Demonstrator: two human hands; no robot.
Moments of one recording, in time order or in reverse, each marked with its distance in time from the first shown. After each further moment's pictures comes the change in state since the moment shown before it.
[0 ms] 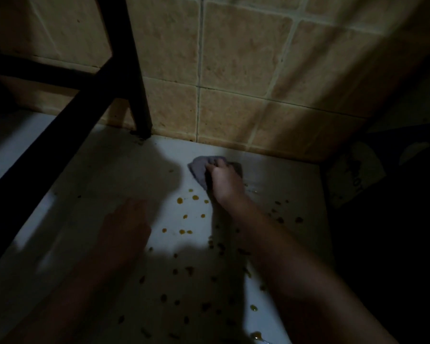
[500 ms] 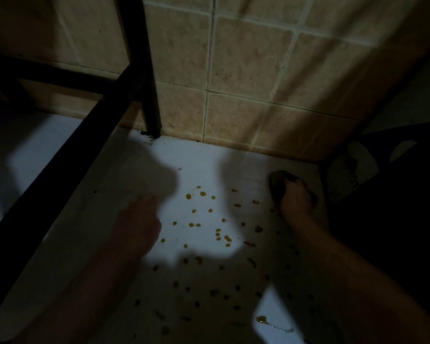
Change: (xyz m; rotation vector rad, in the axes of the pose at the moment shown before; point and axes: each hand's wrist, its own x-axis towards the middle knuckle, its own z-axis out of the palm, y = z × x) left_hand -0.018 -0.001 -0.006 -0.013 0.092 0.066; right_hand -0.076 0.117 -0.037 -0.074 0.151 0.516
